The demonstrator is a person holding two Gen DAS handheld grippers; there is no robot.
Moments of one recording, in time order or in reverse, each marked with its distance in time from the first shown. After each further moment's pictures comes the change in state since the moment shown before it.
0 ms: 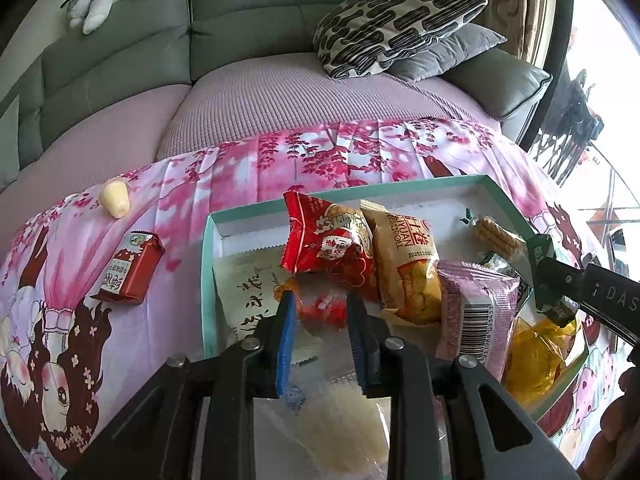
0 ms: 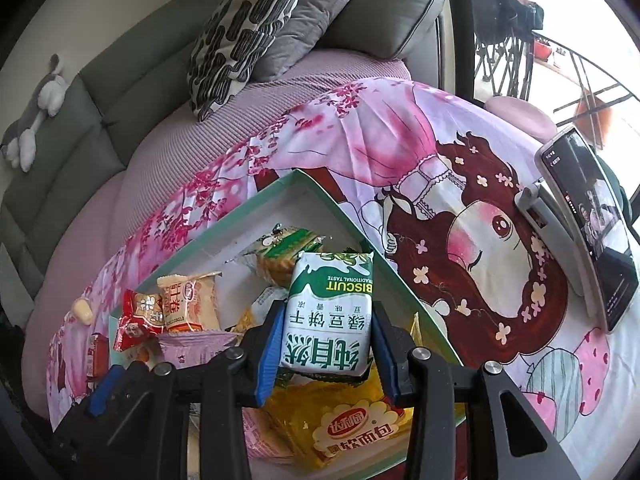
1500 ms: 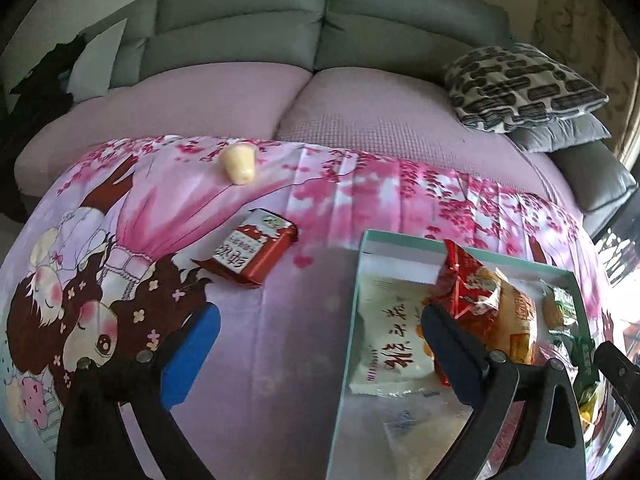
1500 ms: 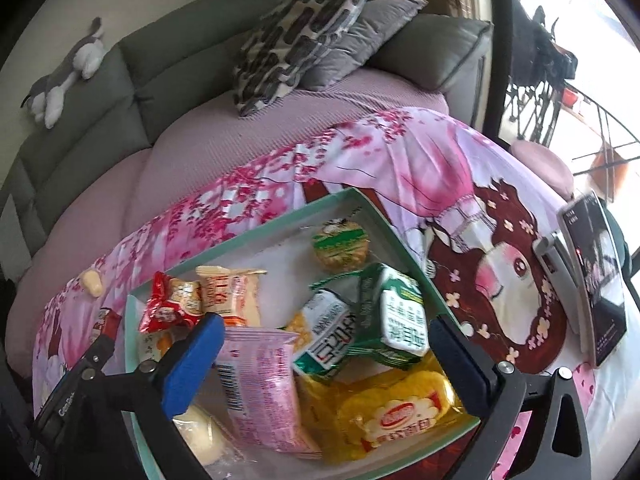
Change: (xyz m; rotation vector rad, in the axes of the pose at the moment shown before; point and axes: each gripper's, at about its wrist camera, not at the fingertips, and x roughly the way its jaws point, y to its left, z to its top) left arm -0.012 0.085 -0.002 -0.367 -0.043 0.201; right arm -0.020 0.047 -0.004 -0.175 -0.054 0.010
